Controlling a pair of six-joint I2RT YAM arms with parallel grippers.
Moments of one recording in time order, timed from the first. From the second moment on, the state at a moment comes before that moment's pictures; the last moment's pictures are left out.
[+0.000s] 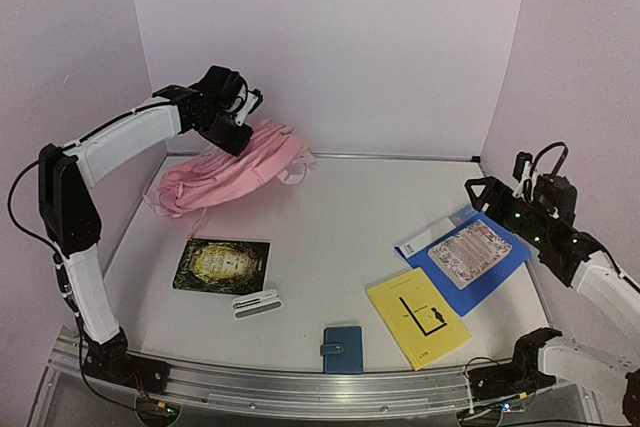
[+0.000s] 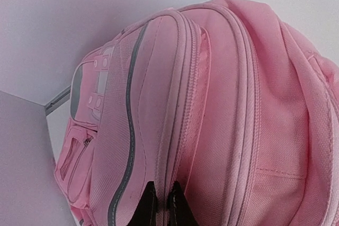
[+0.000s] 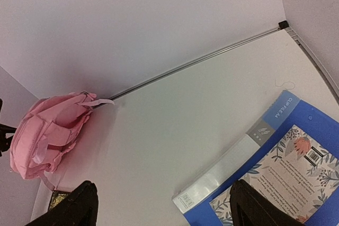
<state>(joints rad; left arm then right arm) -0.55 1.86 1.85 -0.77 -0.25 0.14 0.23 0.80 0.59 -0.07 -0.05 0.56</state>
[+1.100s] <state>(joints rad) -0.63 1.32 1.13 -0.65 0.30 -0.32 0.43 1.32 0.77 -0.07 -0.19 0.62</state>
